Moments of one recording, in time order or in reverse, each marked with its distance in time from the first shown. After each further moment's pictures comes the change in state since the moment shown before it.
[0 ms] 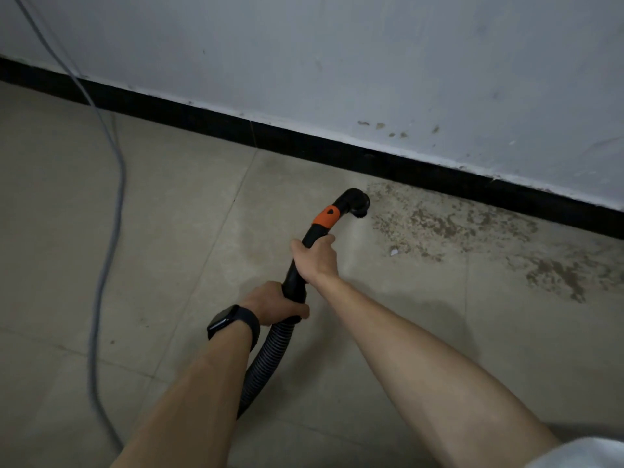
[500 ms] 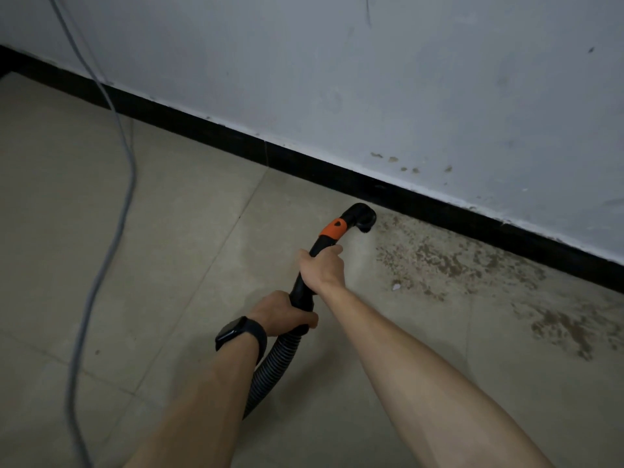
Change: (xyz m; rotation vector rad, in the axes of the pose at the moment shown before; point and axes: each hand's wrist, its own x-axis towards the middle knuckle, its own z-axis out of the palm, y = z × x) left_hand 0.019 0.026 -0.004 -0.097 0.070 0.048; right_hand 0.028 -0.026 -0.016 -0.170 -0.009 -0.037
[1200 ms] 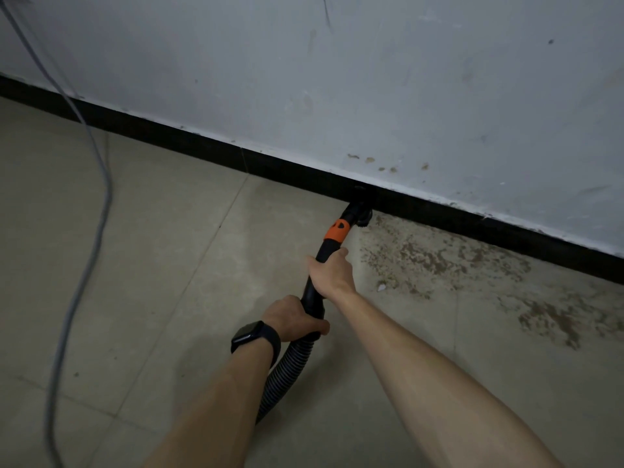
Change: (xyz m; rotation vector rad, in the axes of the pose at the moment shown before) left_hand 0.019 0.038 0.032 0.175 0.005 0.023; right_hand 0.019 0.023 -0.043 0.017 0.017 0.011
